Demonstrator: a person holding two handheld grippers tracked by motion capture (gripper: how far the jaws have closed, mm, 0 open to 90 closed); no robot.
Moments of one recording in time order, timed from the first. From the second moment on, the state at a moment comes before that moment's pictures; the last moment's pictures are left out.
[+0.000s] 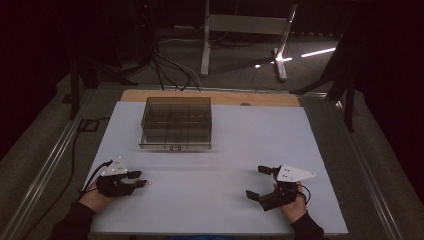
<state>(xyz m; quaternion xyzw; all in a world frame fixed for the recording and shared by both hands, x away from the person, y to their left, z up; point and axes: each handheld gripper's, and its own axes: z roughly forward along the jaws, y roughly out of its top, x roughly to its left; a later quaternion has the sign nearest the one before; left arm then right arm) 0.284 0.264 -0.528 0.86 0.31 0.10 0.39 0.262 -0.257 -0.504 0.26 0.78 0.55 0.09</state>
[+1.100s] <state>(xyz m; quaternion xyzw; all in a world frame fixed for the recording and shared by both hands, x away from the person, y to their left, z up) 0.270 0.249 -0.524 0.89 0.25 0.12 0.37 0.262 -0.257 -0.504 0.27 0.79 0.55 0.09</state>
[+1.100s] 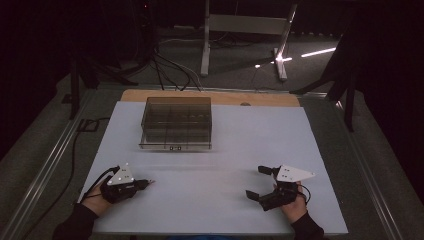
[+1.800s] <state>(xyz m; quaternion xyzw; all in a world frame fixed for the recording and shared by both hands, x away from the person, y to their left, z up) 0.272 0.248 -0.519 0.88 0.25 0.11 0.38 0.262 -0.257 -0.504 0.27 0.79 0.55 0.09</state>
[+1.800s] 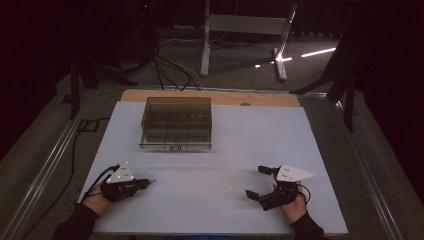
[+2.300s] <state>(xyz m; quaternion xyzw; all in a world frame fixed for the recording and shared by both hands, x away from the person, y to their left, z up) 0.274 0.239 -0.506 0.89 0.24 0.10 0.38 0.263 -0.257 -0.505 0.27 0.78 0.55 0.09</state>
